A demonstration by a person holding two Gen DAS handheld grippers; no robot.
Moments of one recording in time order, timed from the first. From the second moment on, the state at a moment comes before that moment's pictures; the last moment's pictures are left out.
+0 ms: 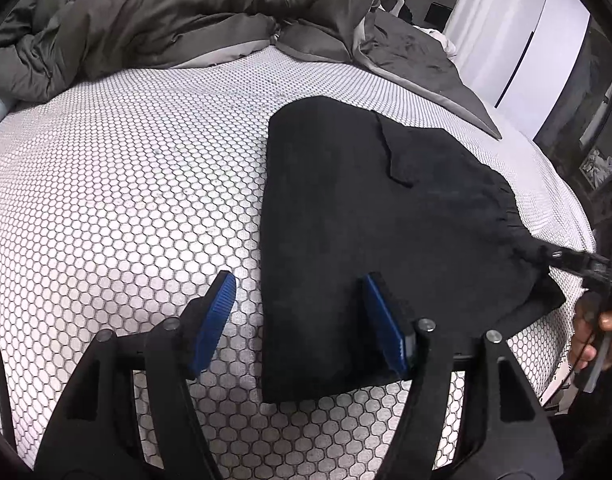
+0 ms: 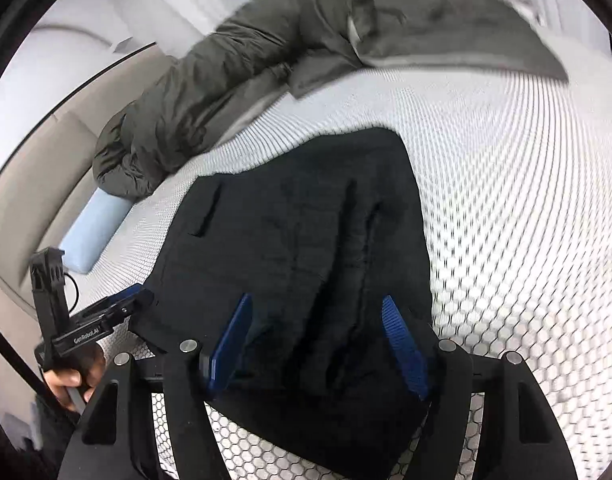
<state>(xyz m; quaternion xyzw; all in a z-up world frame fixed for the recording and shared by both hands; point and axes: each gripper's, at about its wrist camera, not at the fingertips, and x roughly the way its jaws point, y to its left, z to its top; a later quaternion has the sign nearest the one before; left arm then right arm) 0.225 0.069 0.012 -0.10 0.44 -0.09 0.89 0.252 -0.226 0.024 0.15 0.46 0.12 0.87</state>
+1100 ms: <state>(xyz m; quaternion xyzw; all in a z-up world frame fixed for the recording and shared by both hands) 0.216 0.027 0.009 -0.02 0.41 -0.21 0.89 0.262 -0.106 0.012 -0.07 0.47 0.14 0.87</state>
